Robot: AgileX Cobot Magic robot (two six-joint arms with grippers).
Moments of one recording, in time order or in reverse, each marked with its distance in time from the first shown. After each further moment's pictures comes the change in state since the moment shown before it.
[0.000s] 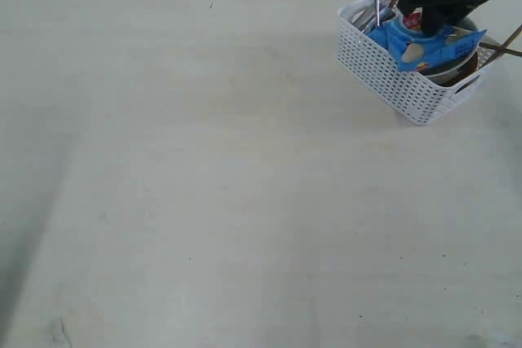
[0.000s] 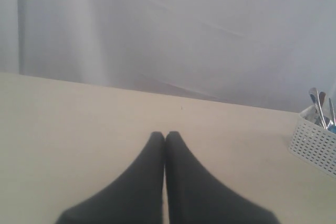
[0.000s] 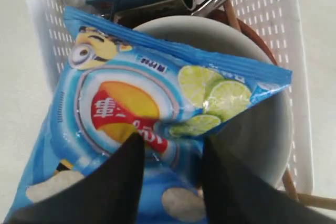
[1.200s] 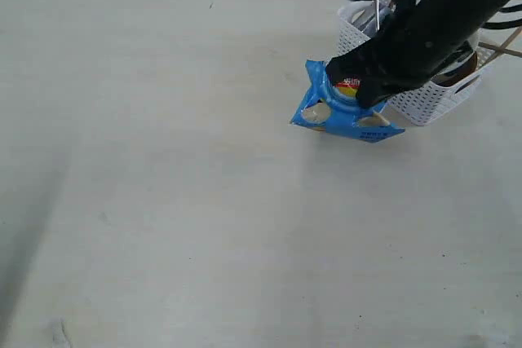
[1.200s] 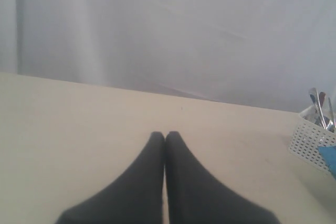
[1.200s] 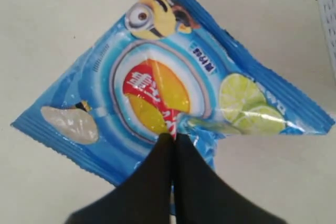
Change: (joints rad) left arm 0.000 0.000 0.000 0.000 0.000 0.001; right arm 0.232 -0.346 0.555 0.288 -0.242 0.159
